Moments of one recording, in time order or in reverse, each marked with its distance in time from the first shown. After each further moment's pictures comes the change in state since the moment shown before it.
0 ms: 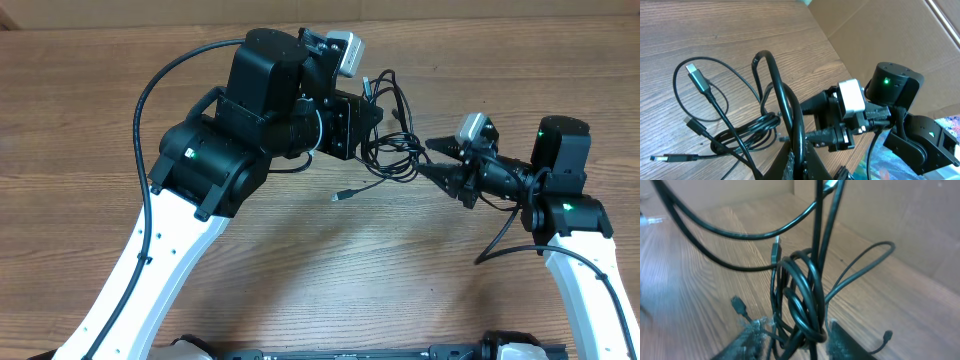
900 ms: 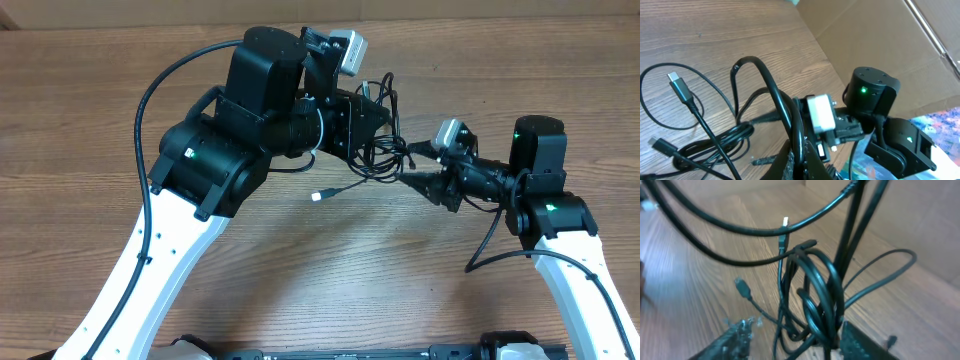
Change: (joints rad) left arm 0.000 0.000 0.000 0.029 0.061 -0.037; right arm 0.113 0.000 0.000 -0.006 0.083 -0.006
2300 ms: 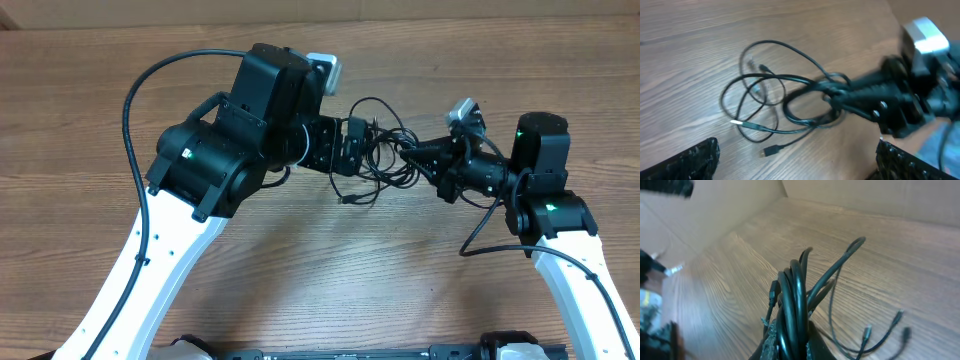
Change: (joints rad) left arm 0.000 0.000 0.013 -0.266 -0.269 0.167; right arm 0.000 0.000 0.000 0.099 0.033 0.486
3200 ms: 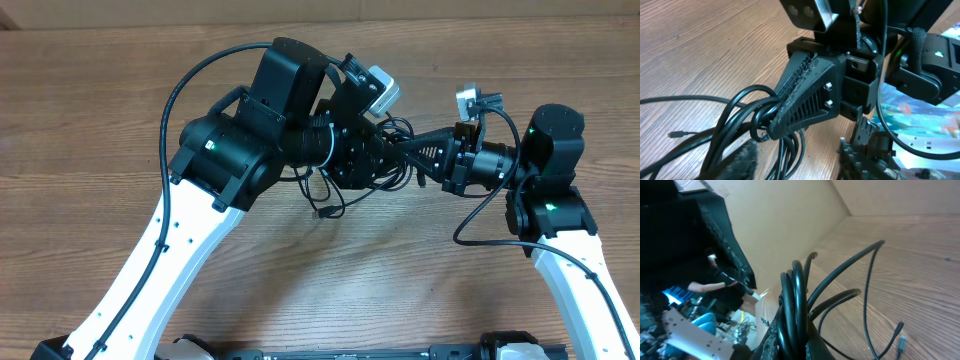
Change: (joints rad) left arm -0.033 0.045 0.000 0.105 0.345 0.293; right arm 0.000 0.003 0.000 0.322 -0.311 0.531
